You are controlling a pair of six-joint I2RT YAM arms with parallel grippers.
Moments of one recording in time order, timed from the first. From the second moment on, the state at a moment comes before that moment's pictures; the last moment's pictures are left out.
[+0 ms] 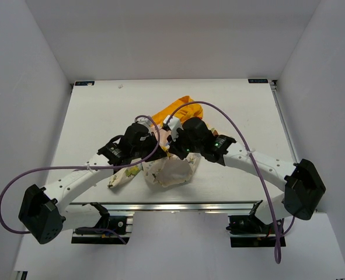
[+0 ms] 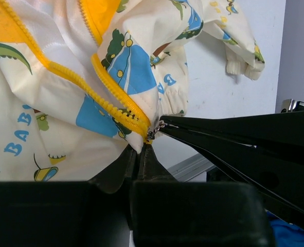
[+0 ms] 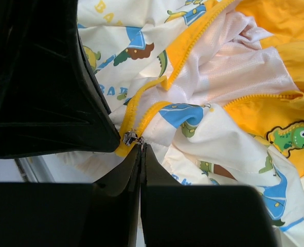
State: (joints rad) left arm -0.70 1.18 0.87 -0.38 0.09 -0.80; right arm 0.91 1.45 1.08 -0.23 -0.17 -0.08
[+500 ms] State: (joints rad) left arm -0.71 1.17 0.87 -0.45 0.13 -0.81; right arm 0.90 1.42 1.06 -0.22 -0.09 -0.06
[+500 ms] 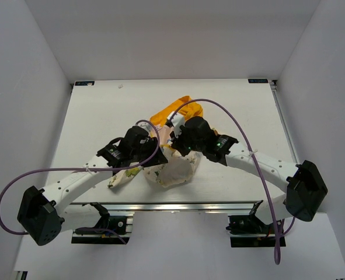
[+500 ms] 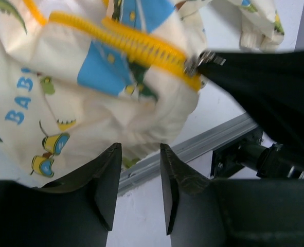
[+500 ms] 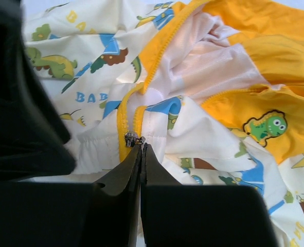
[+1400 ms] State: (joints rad) left arm -0.68 1.11 0.85 -0.30 0.22 -0.83; right arm 0.88 1.33 1.02 -0.18 -0.20 -0.06
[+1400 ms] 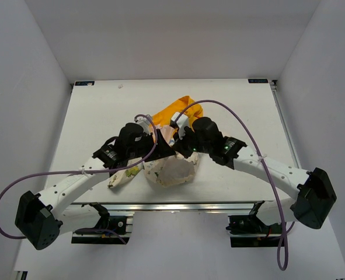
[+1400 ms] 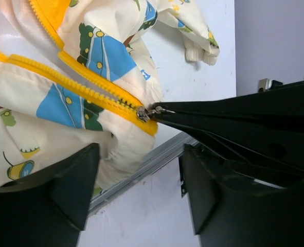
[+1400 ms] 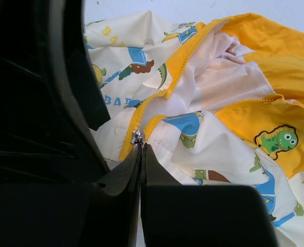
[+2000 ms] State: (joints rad) left arm -0.68 1.14 0.84 -0.22 0.23 -0.84; right arm 0.88 1.31 1.01 -0.16 -0.25 -0.03
